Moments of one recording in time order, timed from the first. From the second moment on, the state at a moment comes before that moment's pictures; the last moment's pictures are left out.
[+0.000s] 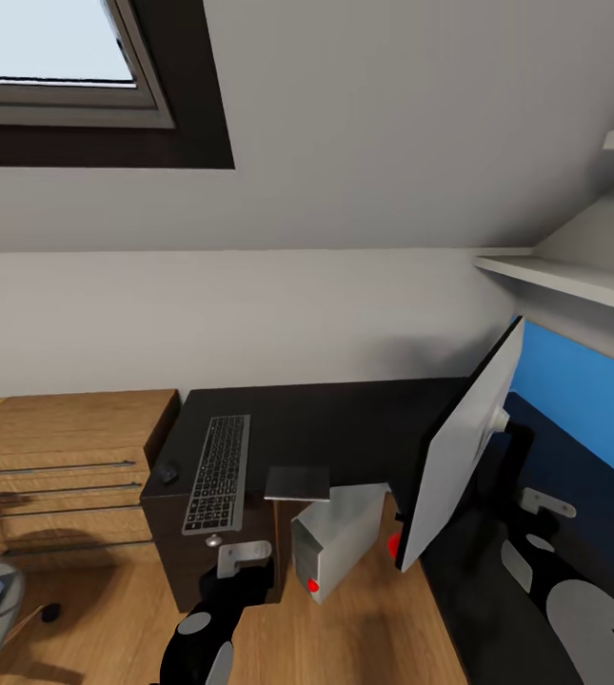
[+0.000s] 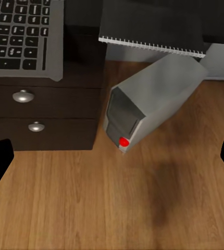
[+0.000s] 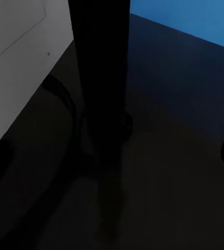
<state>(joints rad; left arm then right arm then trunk) -0.10 -0.16 -0.24 -1.37 0.17 0.46 0.30 -0.76 -0.22 -0.31 -0.21 -0.06 -0.31 -0.18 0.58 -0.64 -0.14</state>
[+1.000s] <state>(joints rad) -0.10 -0.16 -0.24 -1.37 0.17 0.46 0.30 -0.76 -0.22 -0.31 -0.21 -0.06 -0.32 -0.18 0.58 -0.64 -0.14</state>
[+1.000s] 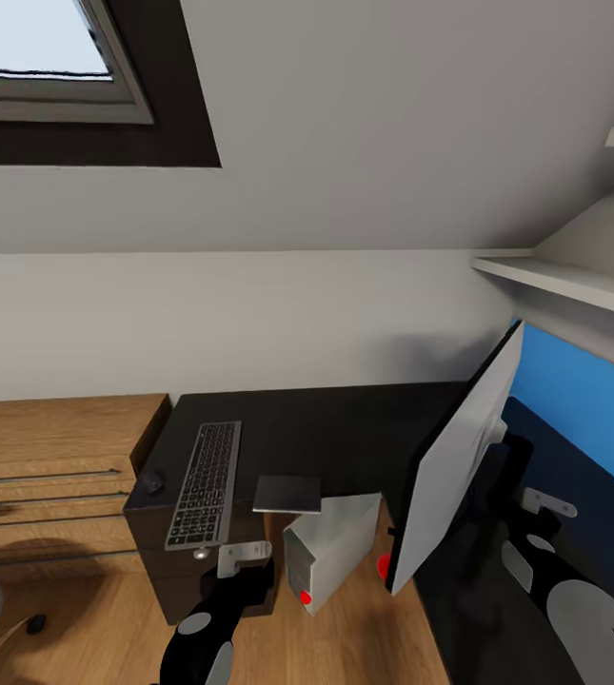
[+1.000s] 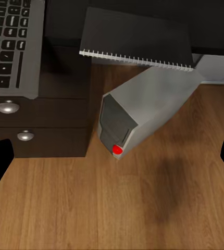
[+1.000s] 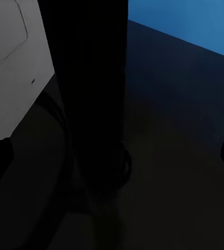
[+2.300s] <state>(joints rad) -0.10 -0.16 -0.24 -1.40 0.17 0.46 0.30 -0.76 -0.22 -0.31 -0.21 -0.06 -0.31 -0.18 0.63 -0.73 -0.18</state>
